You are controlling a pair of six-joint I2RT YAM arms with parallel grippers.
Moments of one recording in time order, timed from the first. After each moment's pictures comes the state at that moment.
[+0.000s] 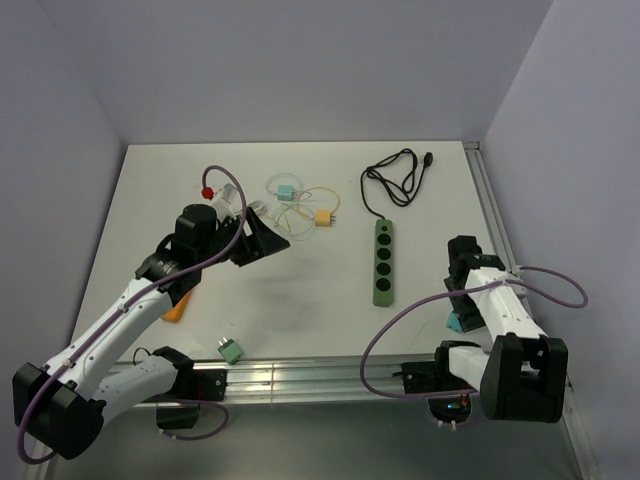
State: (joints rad) left arm -0.50 1.00 0.82 -0.27 0.33 -0.86; right arm -0.10 1.09 0.59 -1.00 0.51 1.32
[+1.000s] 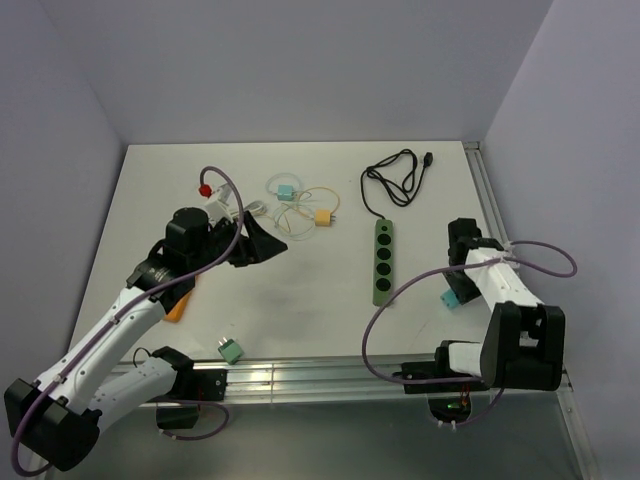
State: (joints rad) left arm -0.50 0.92 0.82 -0.28 0.36 -0.74; right arm -0.11 1.27 0.70 -0.87 0.48 1.14
